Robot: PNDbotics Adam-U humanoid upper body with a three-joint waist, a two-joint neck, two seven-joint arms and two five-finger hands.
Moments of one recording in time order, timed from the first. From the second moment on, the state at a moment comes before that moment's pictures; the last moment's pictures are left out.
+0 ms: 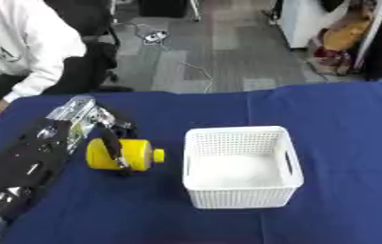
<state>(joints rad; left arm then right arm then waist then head) -0.90 0.73 -0.24 -0.87 -0.94 -0.25 -0.85 -0.58 -0.35 -0.01 -1.98 0.13 -0.57 -0.21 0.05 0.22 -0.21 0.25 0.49</state>
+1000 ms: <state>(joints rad) -0.91 0.74 -0.23 -0.84 -0.95 -0.24 -0.86 -0.59 -0.35 -0.01 -1.98 0.13 -0.57 -0.20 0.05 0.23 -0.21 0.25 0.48</state>
